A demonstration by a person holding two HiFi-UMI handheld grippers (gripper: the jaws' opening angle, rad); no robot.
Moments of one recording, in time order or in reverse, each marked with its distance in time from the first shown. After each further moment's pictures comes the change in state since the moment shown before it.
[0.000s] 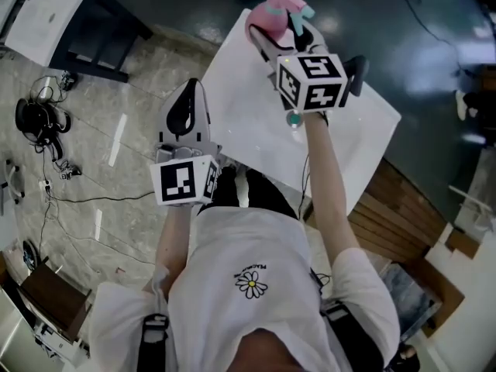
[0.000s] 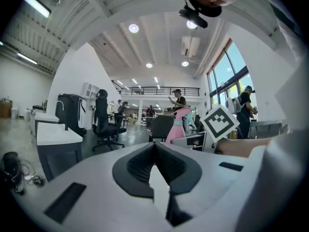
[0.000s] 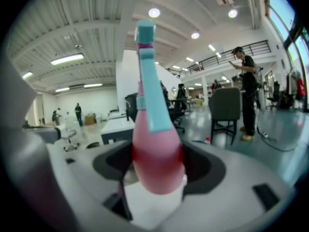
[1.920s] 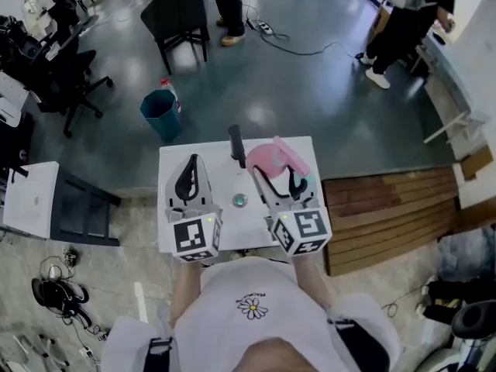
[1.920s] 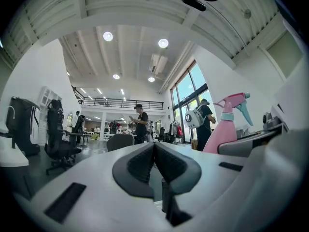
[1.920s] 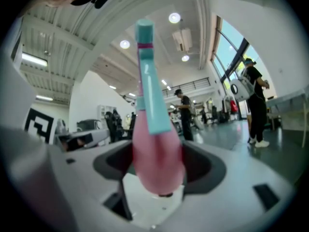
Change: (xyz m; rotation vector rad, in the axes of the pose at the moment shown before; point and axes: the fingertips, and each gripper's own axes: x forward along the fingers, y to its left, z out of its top) left arm 0.005 -0.209 0.102 0.101 -0.200 -0.450; right arm -0.348 -0.030 0.013 0.151 -0.375 -0.600
